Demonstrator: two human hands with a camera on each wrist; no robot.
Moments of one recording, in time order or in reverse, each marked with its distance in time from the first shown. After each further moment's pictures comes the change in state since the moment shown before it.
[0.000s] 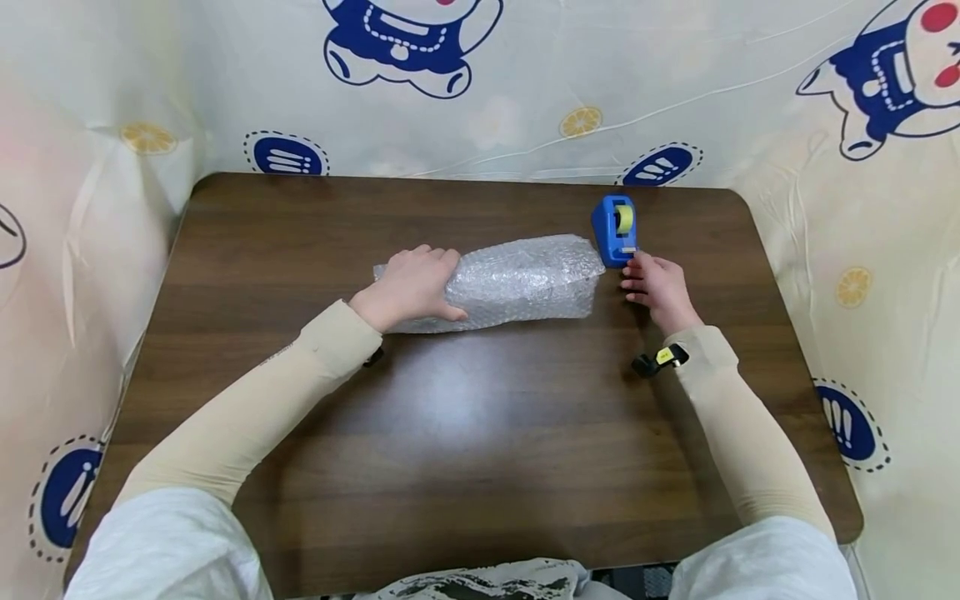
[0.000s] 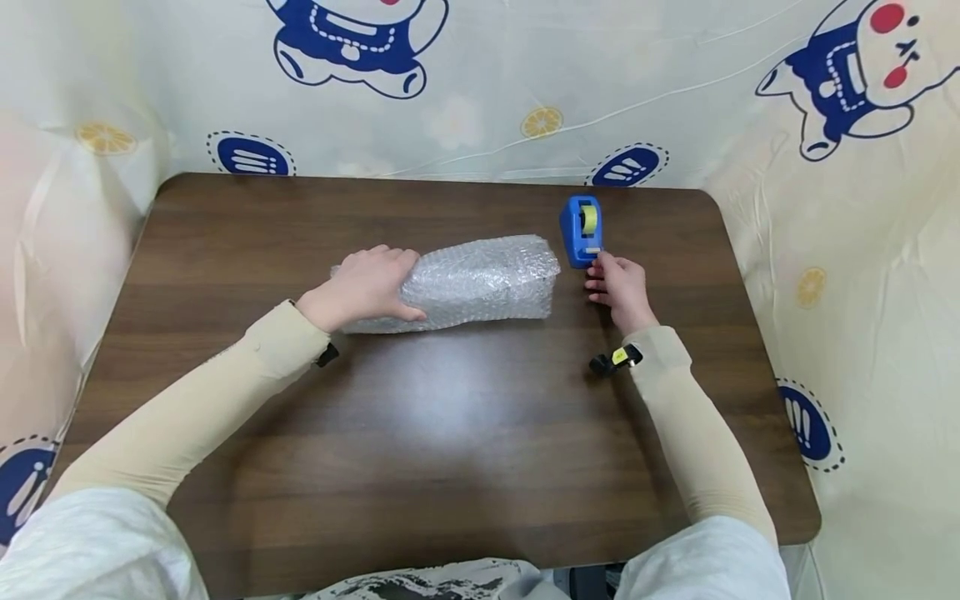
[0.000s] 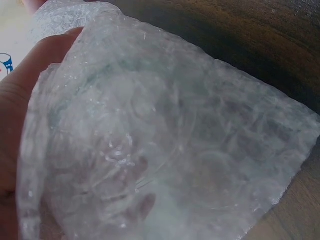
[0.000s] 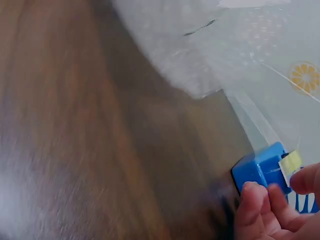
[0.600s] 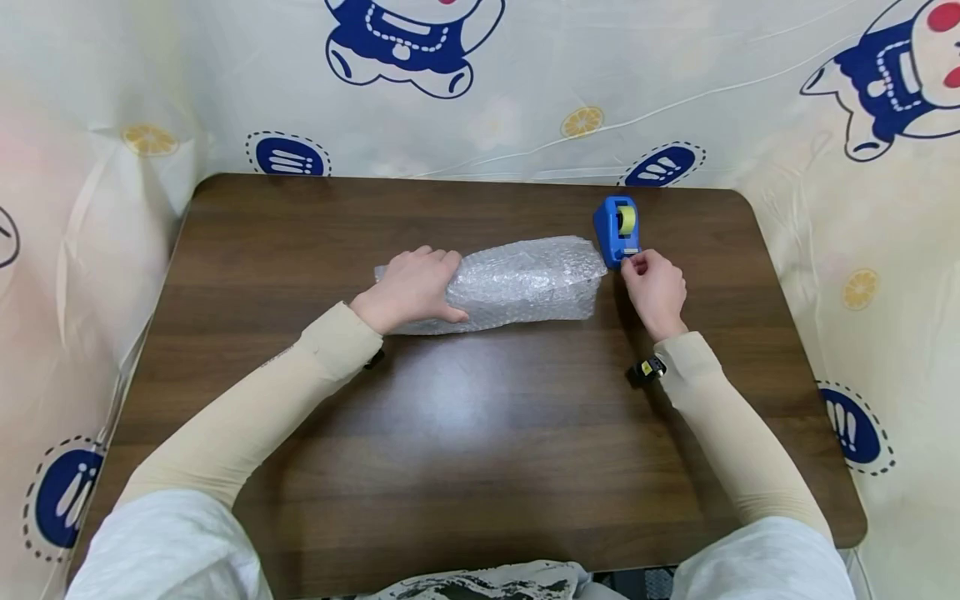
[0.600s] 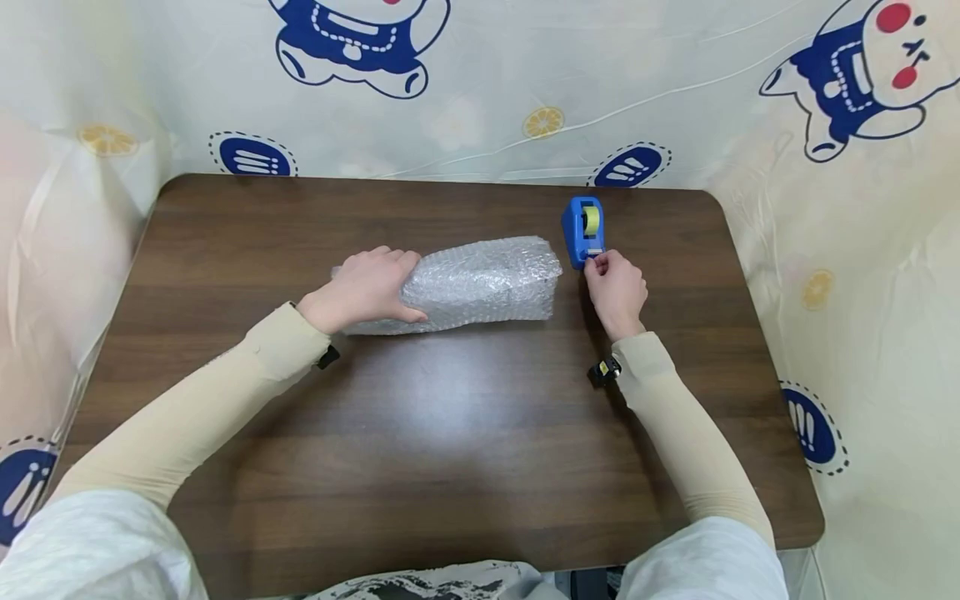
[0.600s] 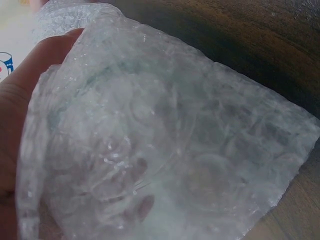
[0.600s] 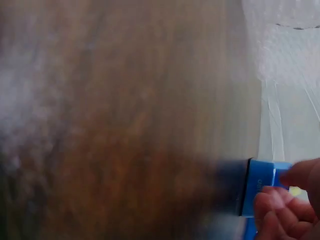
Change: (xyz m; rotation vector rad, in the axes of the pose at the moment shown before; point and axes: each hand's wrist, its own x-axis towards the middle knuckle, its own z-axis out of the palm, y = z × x) left_hand -0.001 -0.002 0.004 -0.006 0.017 0.012; right_hand -0.001 0.013 0.011 -0.838 0.284 -0.474
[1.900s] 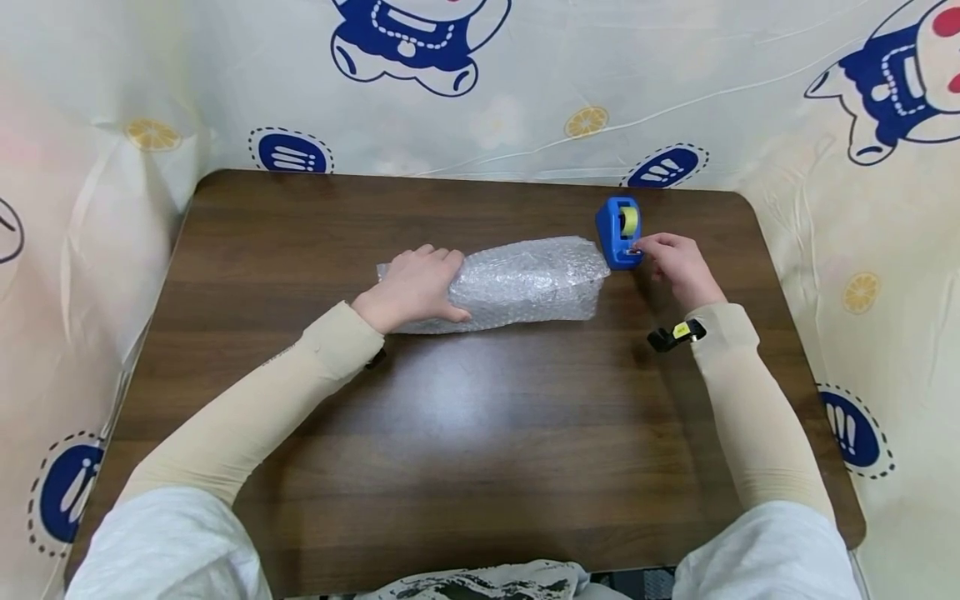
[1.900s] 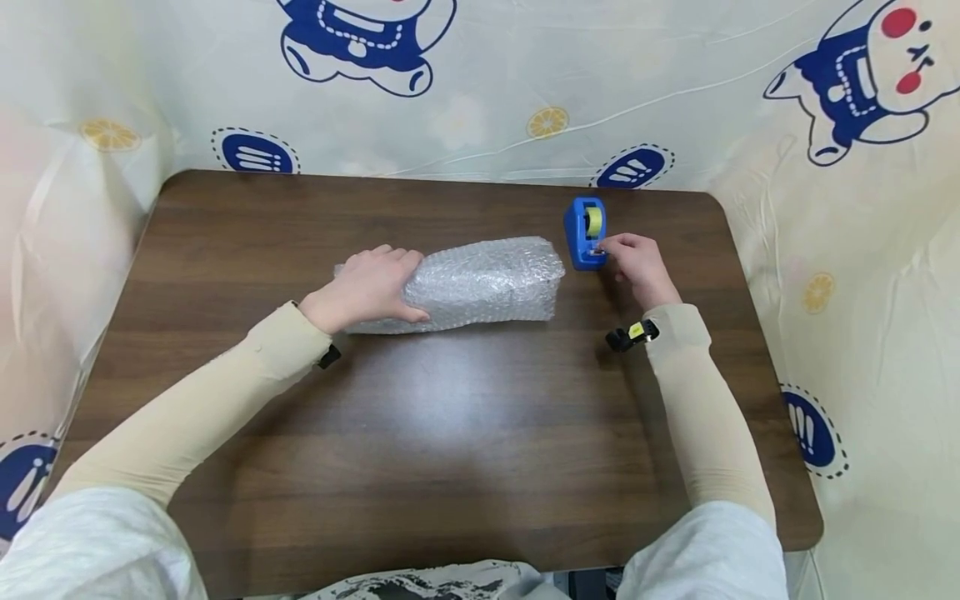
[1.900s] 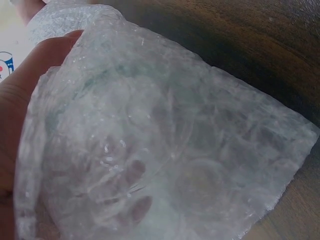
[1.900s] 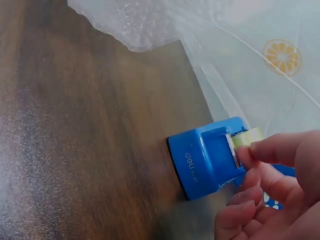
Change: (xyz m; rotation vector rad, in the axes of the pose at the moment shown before) left_hand 0.000 -0.001 0.002 -0.001 0.010 0.001; right_hand 0.044 0.001 -0.040 0.415 -0.396 0.205
